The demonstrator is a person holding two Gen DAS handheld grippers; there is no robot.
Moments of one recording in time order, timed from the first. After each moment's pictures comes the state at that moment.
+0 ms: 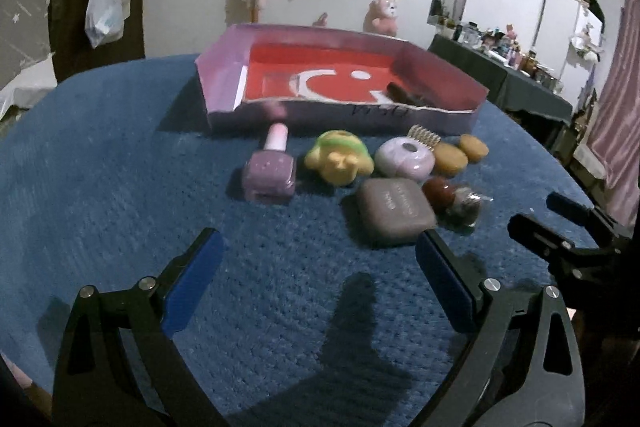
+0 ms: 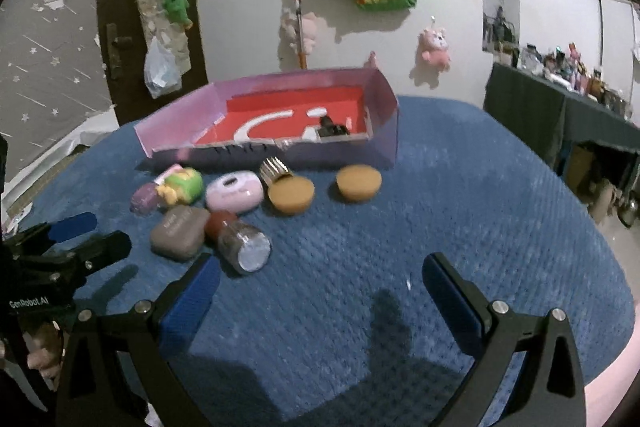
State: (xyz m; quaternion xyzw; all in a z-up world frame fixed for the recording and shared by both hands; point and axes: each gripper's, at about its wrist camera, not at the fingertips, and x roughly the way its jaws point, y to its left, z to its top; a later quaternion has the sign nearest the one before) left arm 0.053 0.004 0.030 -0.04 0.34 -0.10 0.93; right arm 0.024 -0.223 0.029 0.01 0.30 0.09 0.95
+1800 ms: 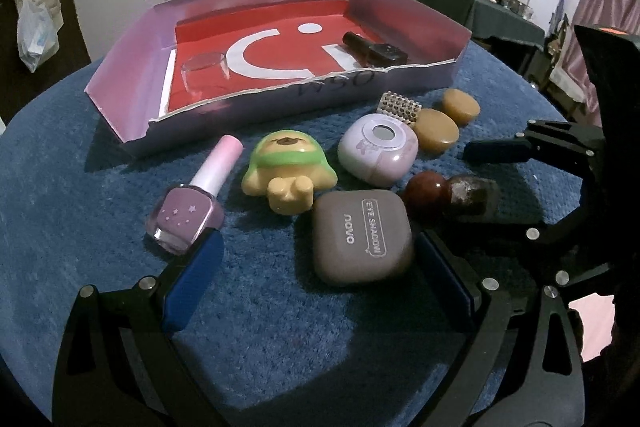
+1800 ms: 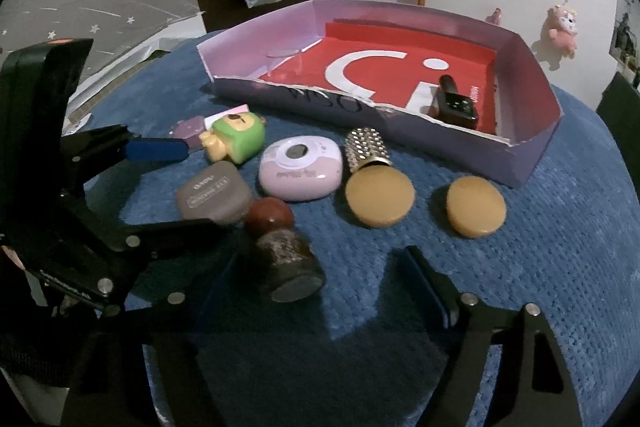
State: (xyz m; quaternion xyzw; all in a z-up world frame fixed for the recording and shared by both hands) left arm 0.112 -0.030 0.033 0.05 0.43 -0.18 0.88; right arm 0.099 -0.192 0.026 -0.08 0.42 0.29 0.86
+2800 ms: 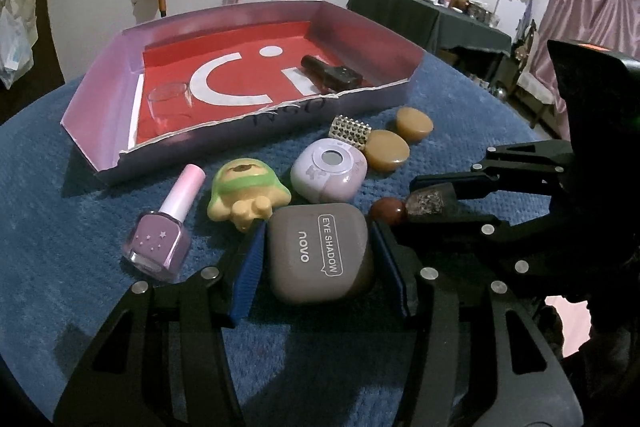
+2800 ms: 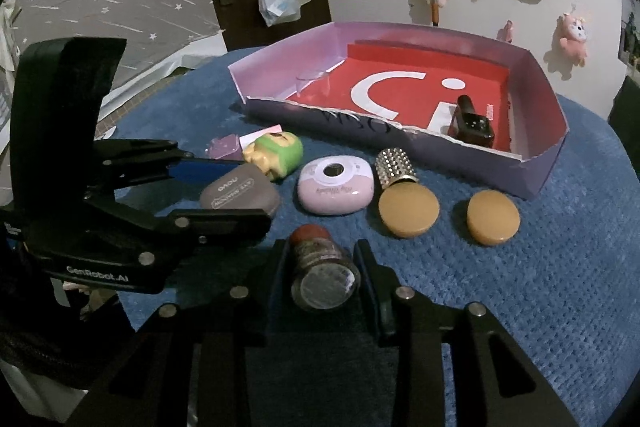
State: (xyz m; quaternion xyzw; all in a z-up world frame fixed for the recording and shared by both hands) left arm 0.108 -0.037 0.048 0.04 0.40 -0.24 0.88; right arm 0.082 -0.191 0.037 -0.05 0.39 0.32 0.86
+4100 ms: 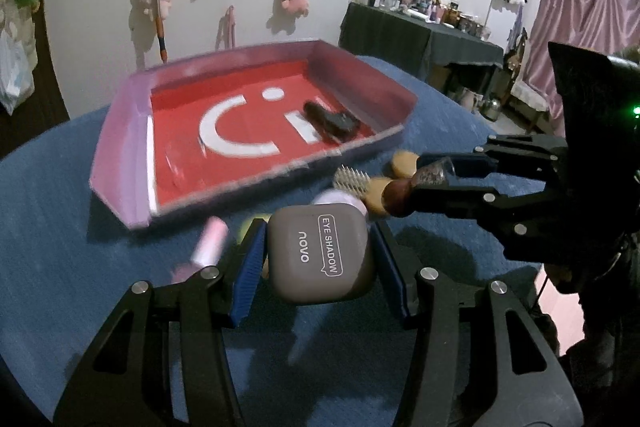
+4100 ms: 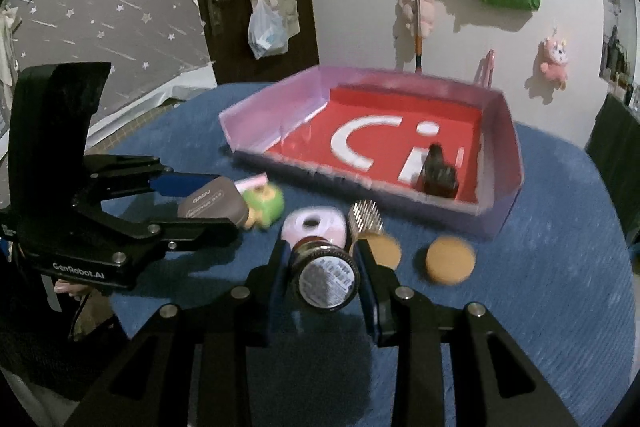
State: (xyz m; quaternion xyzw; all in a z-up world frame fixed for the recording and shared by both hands) left arm 0.120 -0.029 0.092 0.05 0.36 -0.25 0.90; right arm 0.085 -0.203 0.073 -0.05 0.33 0.30 0.89
